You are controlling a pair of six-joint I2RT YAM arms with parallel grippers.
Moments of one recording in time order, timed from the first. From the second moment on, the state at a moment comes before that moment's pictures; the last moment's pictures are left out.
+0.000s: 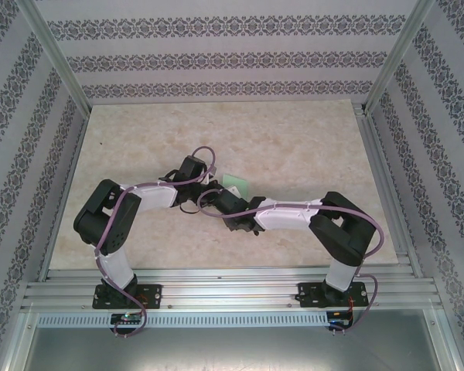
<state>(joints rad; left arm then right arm) -0.53 1.79 0.92 -0.01 0.54 -0.82 0.98 1.77 0.98 -0.39 0.34 0.38</state>
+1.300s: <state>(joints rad) -0.56 1.71 0.88 -0.05 0.53 -0.79 0.81 1.60 0.71 -0.13 0.04 0.45</state>
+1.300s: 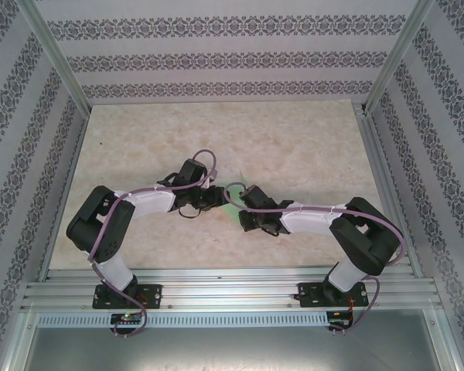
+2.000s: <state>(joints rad) -0.57 1.82 0.91 0.00 0.54 -0.81 0.79 1.56 0.75 -0.16 -0.03 0.48</state>
